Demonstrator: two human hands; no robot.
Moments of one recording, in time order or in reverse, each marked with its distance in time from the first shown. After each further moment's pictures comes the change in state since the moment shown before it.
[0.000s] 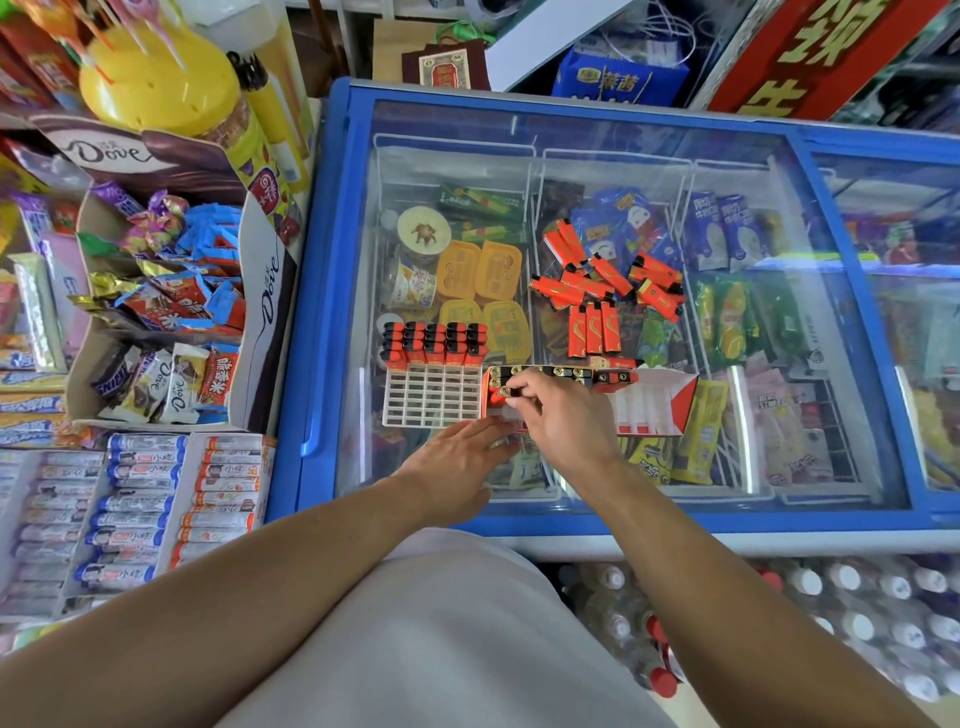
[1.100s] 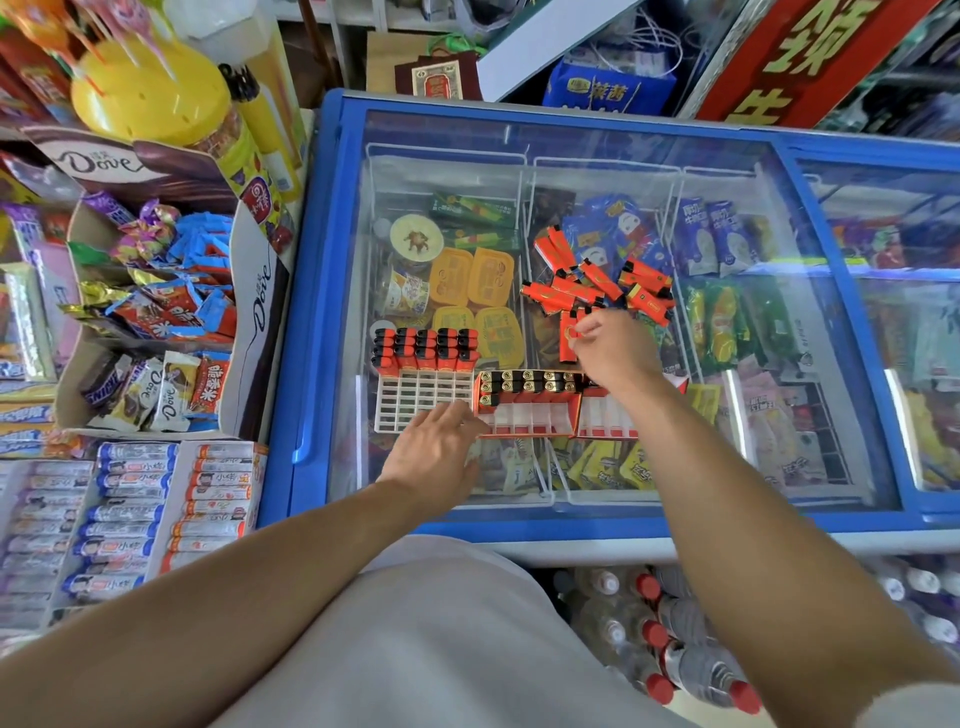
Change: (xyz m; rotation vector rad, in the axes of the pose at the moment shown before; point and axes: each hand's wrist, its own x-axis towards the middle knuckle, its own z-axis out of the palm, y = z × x) left_hand -0.007 0.003 -0.015 -0.132 0.255 -0.266; right_hand 0.069 0.059 -0.043 0.096 -0.075 0.434
